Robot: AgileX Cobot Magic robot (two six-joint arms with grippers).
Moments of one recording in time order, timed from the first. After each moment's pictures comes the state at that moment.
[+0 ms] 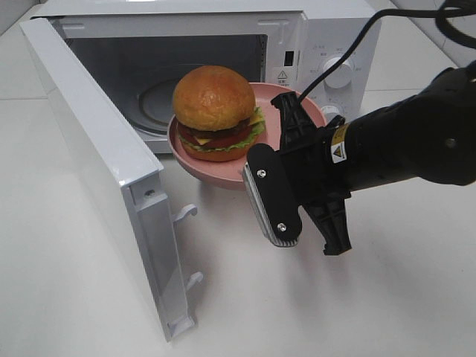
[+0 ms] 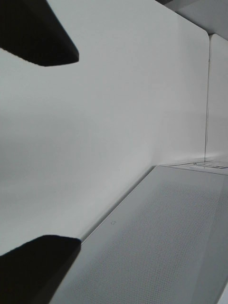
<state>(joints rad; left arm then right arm) -0.01 0.00 -0.52 -0.07 1.07 0.00 0.67 1.58 -0.75 -0.12 0.02 -1.27</state>
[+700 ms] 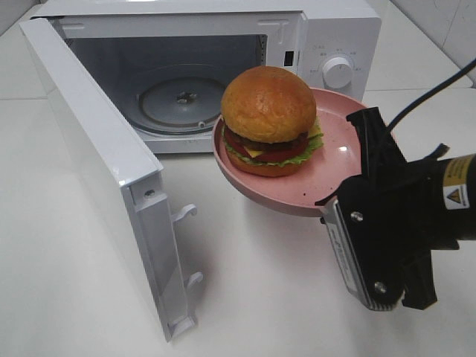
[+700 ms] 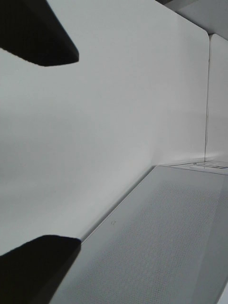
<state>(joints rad) -0.01 0.00 -0.52 -0.07 1.07 0.00 0.66 1.23 -0.48 -0.11 0.06 -1.25</state>
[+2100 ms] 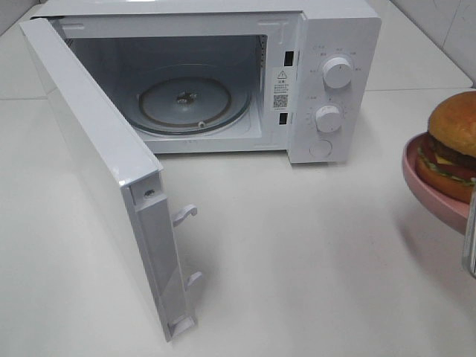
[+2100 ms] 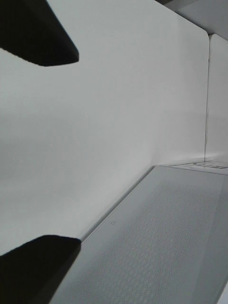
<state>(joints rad) -0.01 0.00 -0.52 -0.07 1.07 0.00 0.66 0.84 -0.39 -0.61 0.70 -0.22</state>
